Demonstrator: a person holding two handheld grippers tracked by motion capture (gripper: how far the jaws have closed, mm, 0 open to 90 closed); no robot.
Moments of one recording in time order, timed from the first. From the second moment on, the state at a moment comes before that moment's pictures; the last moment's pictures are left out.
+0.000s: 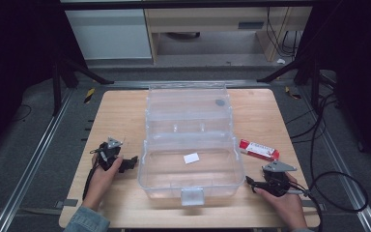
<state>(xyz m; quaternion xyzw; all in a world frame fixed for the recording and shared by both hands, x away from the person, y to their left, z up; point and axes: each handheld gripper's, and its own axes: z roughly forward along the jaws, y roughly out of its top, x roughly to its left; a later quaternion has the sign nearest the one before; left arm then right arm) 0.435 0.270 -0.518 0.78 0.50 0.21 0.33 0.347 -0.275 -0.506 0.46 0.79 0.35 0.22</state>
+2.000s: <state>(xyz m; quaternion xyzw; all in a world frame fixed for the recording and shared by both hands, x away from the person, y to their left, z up) 0.436 0.268 -0.518 0.78 0.49 0.21 0.33 0.448 -0.310 -0.466 0.39 0.87 0.24 0.18</state>
